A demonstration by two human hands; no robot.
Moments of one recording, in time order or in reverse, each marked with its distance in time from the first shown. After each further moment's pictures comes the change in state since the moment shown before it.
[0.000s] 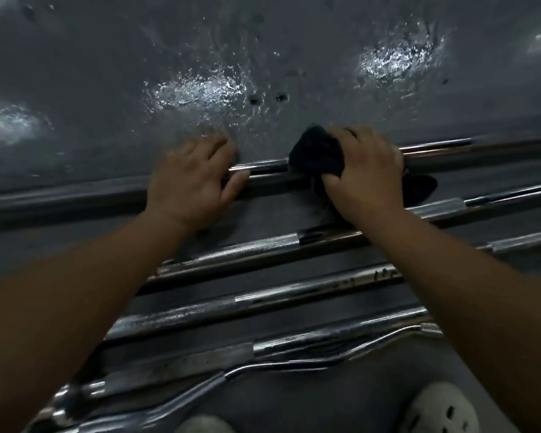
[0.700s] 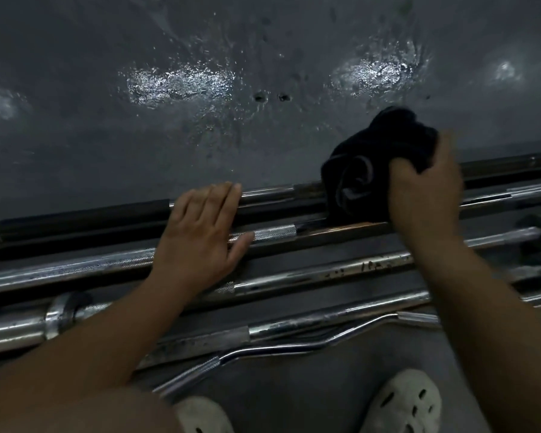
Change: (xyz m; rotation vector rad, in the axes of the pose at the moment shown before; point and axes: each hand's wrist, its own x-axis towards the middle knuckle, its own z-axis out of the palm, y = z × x) left_hand -0.090 0.043 0.004 0.027 -0.069 -0.048; right_hand -0.038 -0.003 -0.071 0.476 0.221 0.443
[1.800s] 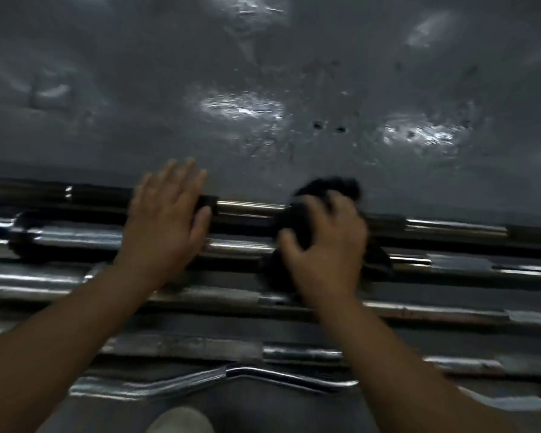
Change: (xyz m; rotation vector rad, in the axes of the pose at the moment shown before) left_hand -0.040 -0.071 -0.005 -0.065 0.223 -0.319; right_hand -0.095 -0.006 0.109 -0.221 -0.287 -0.518
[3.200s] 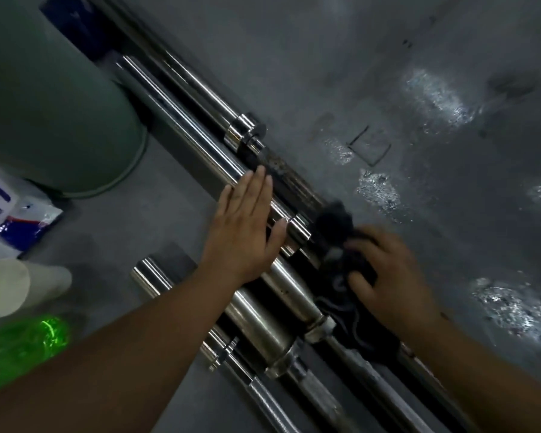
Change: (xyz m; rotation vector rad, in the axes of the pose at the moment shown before) left_hand -0.123 -0.203 -0.039 -0.081 0.113 -0.684; right_hand 0.044 -0.241 0.089 -0.013 -0.569 -0.899
